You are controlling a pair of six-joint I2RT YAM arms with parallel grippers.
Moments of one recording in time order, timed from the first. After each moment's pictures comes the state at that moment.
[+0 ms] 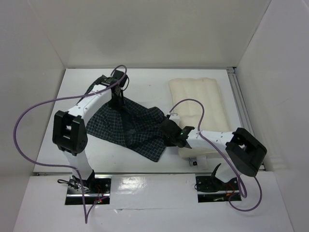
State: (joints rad) left arm -0.34 1.81 1.56 -0.96 -0.25 -0.47; right arm 0.89 1.48 0.74 -0.29 0.30 0.80
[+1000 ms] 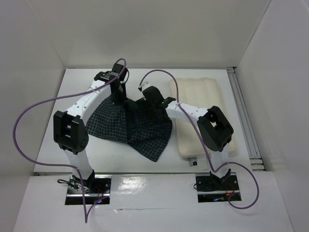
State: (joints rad) left arm -0.34 1.80 1.68 -1.01 -0.12 -0.48; right arm 0.76 1.92 1.40 -0.26 0.23 0.07
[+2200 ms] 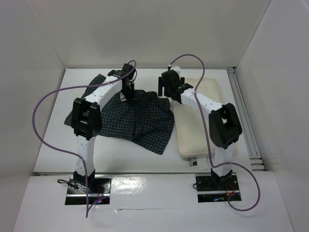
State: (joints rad) left arm -0.34 2.13 1.89 -0.97 -0.02 -0.42; right arm 0.52 1.91 1.49 -0.30 0.38 0.38
